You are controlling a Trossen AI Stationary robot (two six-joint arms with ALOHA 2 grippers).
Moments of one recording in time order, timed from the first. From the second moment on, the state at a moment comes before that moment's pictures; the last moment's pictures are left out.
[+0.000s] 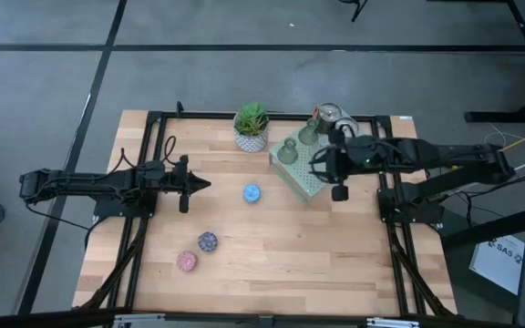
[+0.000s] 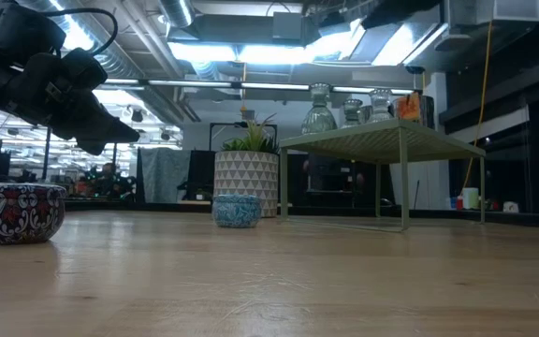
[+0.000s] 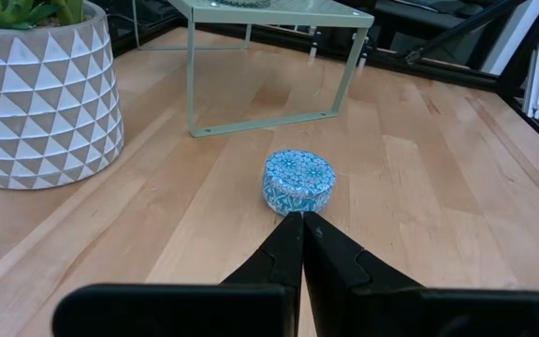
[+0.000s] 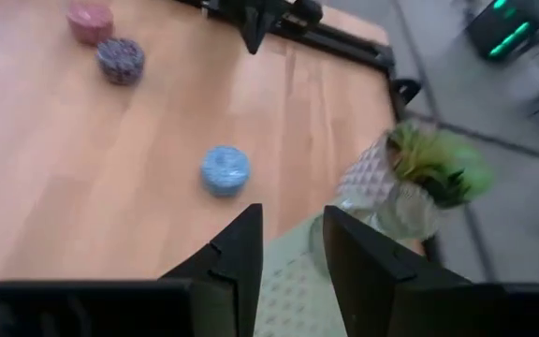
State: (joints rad) left arm 0.17 0.43 0.01 0.15 0.02 -0.17; right arm 0.04 1.09 1.10 -0.62 0.16 -0.28
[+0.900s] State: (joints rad) left arm 0.17 0.43 0.01 0.15 0.02 -0.17; right arm -0.05 1.33 1.10 -0.40 0.37 -0.53
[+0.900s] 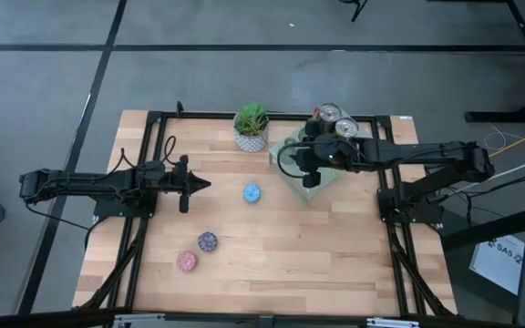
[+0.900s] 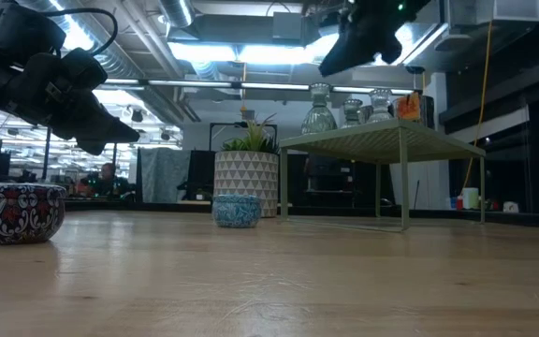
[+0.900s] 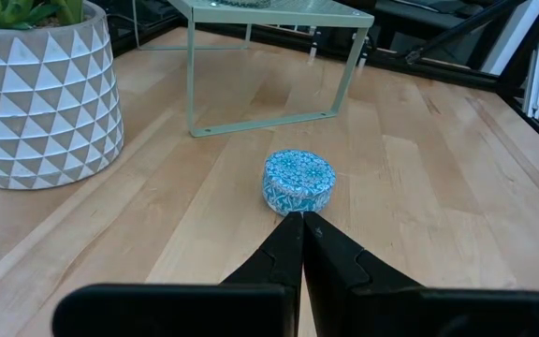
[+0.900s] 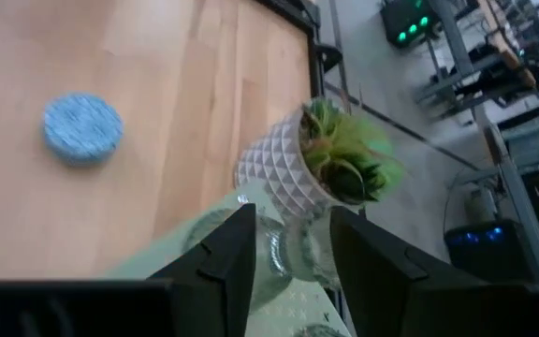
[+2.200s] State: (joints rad) left arm 0.17 0.43 0.01 0.15 0.02 -0.17; right arm -0.14 1.40 1.11 -0.42 0.27 -0.57
